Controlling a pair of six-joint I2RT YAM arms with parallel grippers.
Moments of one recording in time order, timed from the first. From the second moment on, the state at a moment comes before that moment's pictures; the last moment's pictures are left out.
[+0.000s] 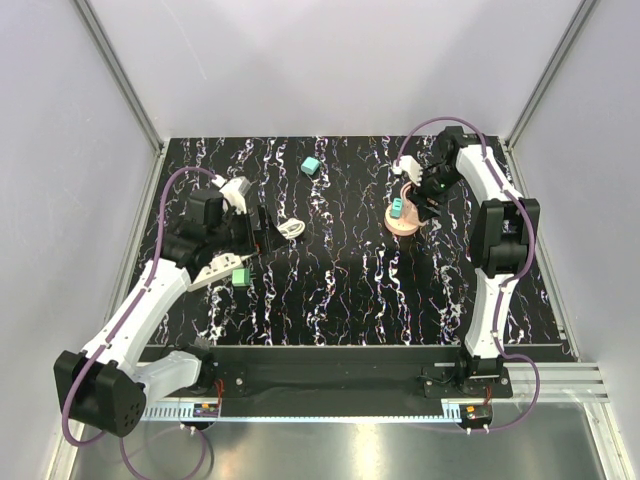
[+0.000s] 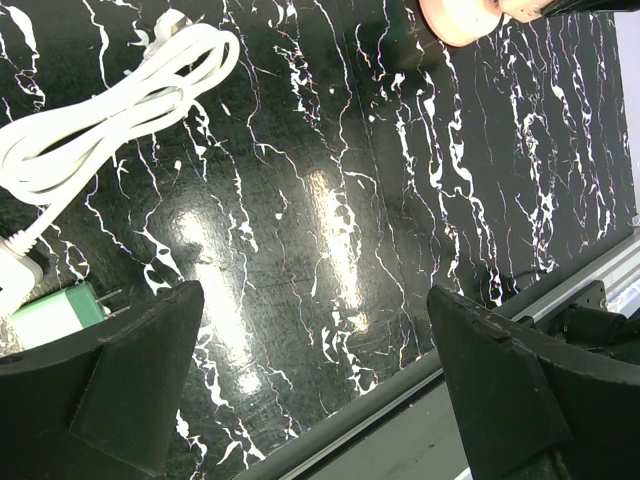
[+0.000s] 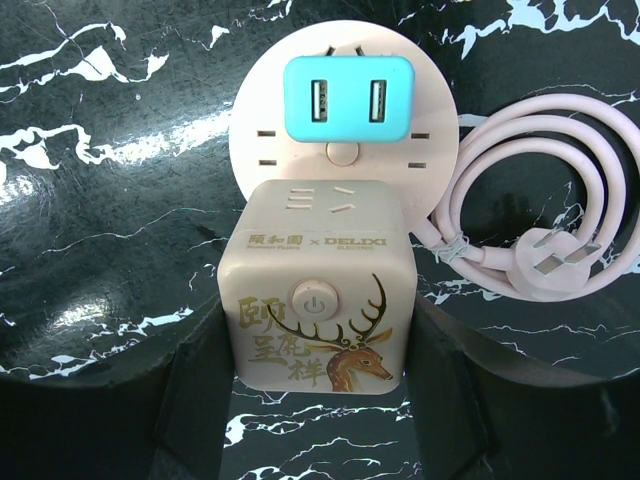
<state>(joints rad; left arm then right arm) -0.30 1.08 0.93 -0.52 0.37 -0.39 0.06 2.16 1.92 -1.19 -0.43 -1.22</state>
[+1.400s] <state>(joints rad) -0.29 1.08 0.93 -0.51 0.38 -0.39 0.06 2.16 1.93 -1.12 -0.44 -1.23</state>
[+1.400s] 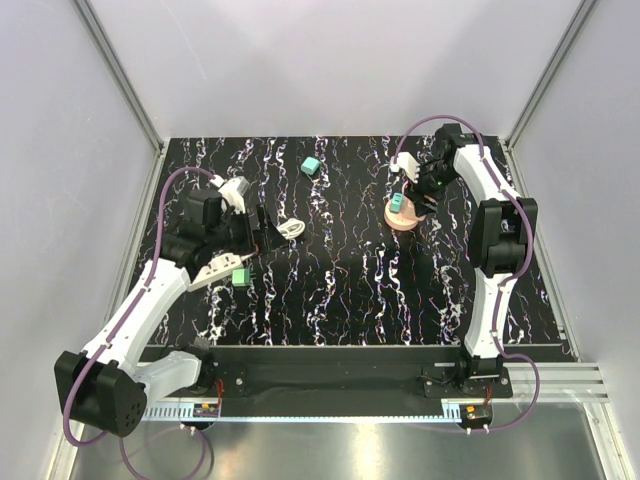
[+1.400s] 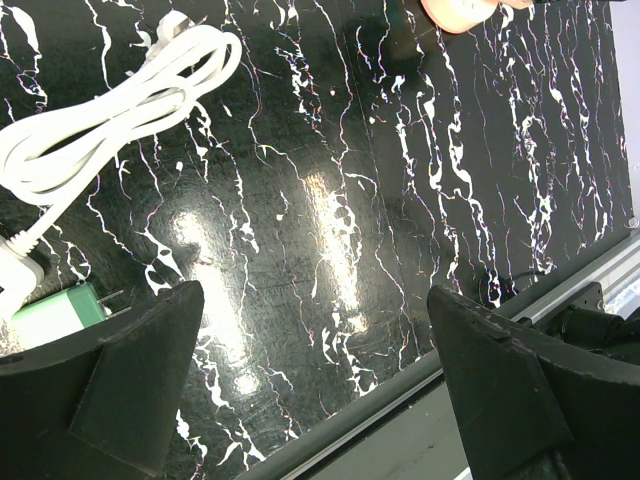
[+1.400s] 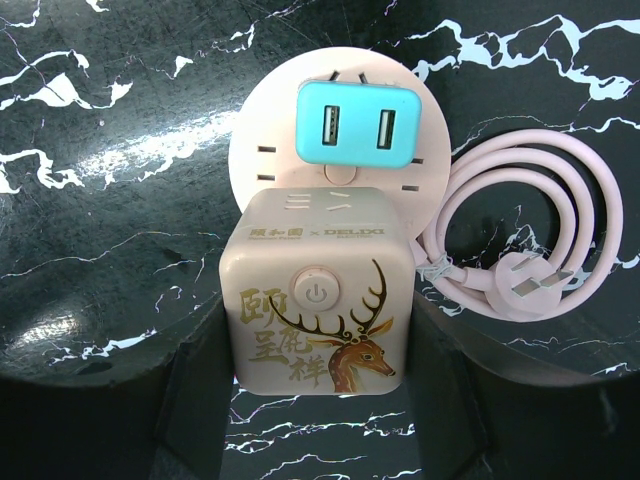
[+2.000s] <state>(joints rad) -0.29 1.08 0.93 -0.51 0.39 -0.39 0.05 2.16 1.94 -1.13 -0.44 -1.22</state>
